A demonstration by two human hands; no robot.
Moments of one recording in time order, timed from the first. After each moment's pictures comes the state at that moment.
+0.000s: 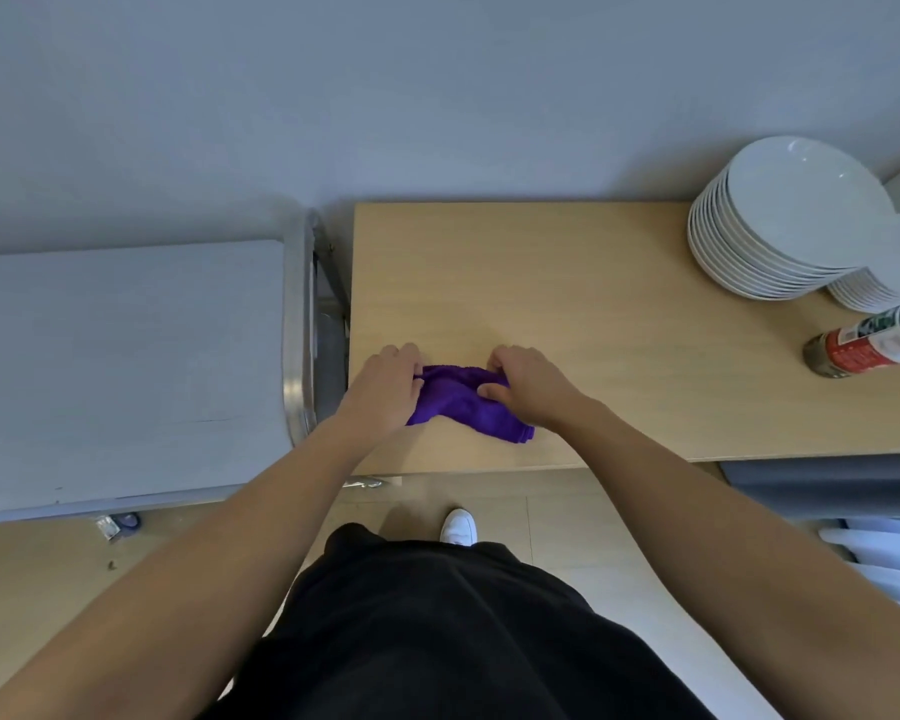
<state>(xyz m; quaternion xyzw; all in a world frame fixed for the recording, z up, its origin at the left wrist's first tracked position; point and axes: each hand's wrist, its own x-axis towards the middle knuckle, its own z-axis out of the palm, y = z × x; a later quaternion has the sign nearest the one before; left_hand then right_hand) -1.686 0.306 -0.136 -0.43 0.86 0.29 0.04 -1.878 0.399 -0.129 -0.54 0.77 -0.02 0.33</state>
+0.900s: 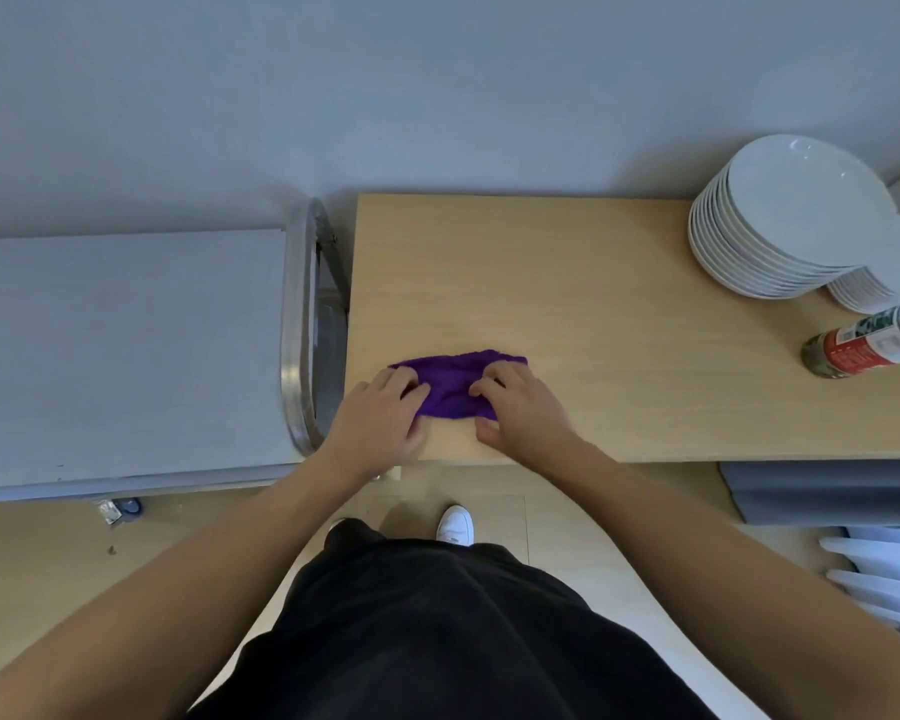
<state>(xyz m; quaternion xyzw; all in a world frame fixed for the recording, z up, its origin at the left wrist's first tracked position) -1.654 0.348 -0.145 -0.29 0.95 0.08 -0.01 -1.855 0.441 -0.147 -0.66 0.73 -0.08 0.16</state>
